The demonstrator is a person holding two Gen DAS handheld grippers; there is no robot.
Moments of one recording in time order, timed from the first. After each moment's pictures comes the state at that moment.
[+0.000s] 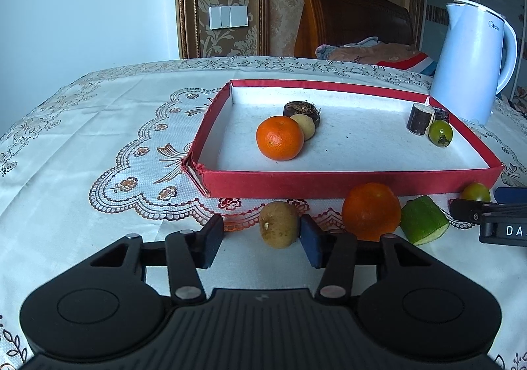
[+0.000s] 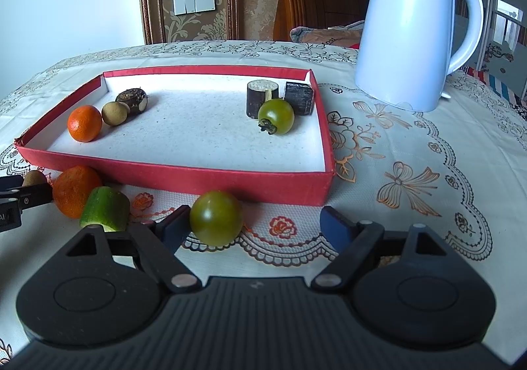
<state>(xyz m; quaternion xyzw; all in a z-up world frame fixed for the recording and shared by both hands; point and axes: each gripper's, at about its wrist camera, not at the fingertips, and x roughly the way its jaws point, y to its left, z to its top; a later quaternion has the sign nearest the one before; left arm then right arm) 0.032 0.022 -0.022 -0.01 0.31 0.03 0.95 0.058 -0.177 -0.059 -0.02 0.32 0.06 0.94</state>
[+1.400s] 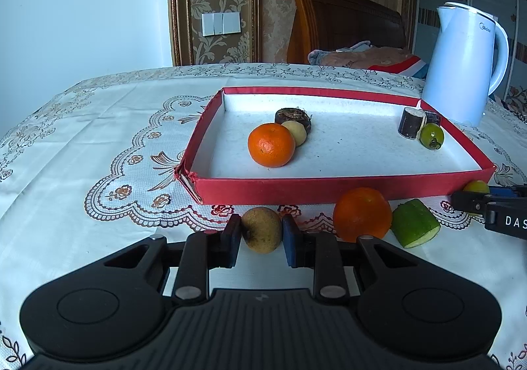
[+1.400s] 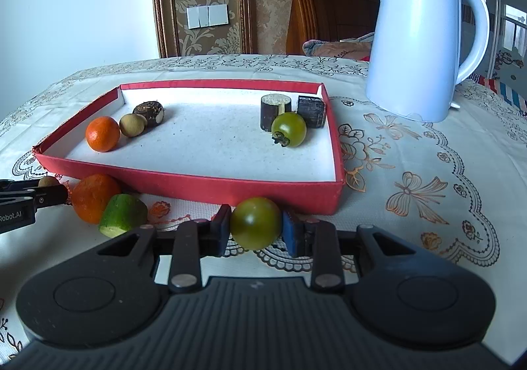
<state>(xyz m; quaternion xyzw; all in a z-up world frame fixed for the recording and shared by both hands) 0.029 0.019 -0.019 -0.01 0.30 0.01 0.95 0.050 -0.179 -0.054 0.00 0.29 0.09 0.95</state>
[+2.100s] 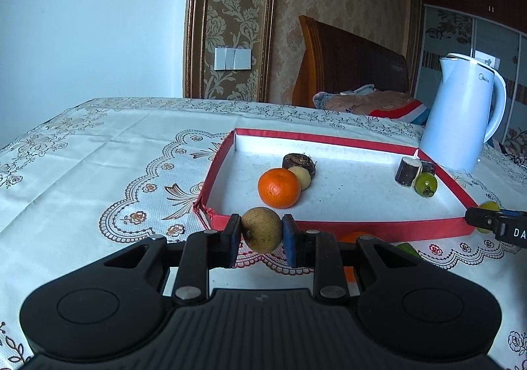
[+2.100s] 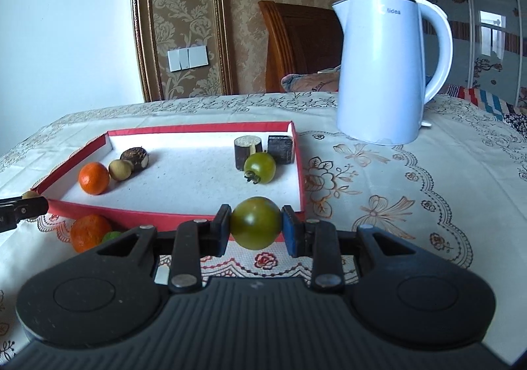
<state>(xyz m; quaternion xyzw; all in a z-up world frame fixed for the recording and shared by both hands) 0.013 0.032 -0.002 -0.04 0.23 0.02 0.97 0.034 -0.200 -0.039 0.03 0.22 0.05 0.97</state>
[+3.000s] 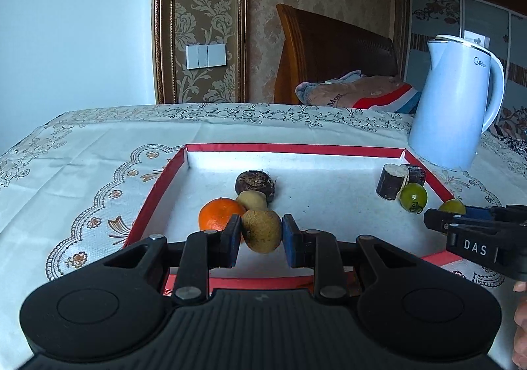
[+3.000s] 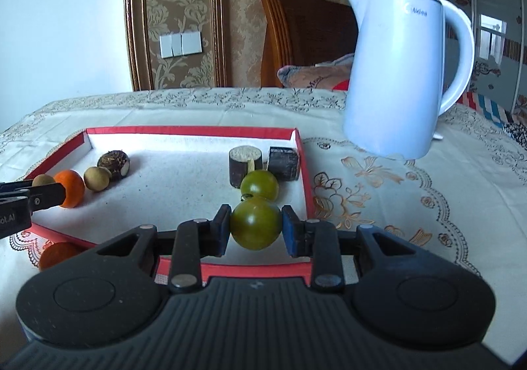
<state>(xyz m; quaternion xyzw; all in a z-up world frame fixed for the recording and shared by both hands) 0.074 -0.016 0.008 -0.01 0.25 0.00 0.97 0.092 -0.181 -0.038 0.00 0.26 0.04 0.97</state>
